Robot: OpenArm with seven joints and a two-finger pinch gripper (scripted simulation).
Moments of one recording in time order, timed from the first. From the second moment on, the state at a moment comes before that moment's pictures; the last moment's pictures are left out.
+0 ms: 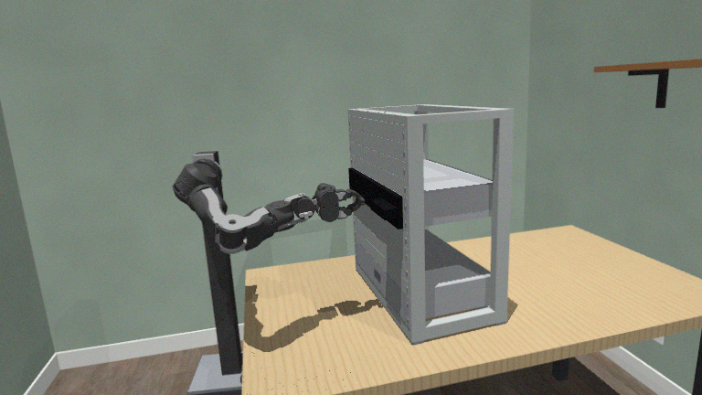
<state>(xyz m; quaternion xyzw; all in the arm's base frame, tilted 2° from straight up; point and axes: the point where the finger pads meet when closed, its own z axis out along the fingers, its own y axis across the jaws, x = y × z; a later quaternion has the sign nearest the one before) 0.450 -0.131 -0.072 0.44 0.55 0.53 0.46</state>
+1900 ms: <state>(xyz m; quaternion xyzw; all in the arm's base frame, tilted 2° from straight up) 0.480 -0.125 -0.070 0.44 0.55 0.53 0.46</state>
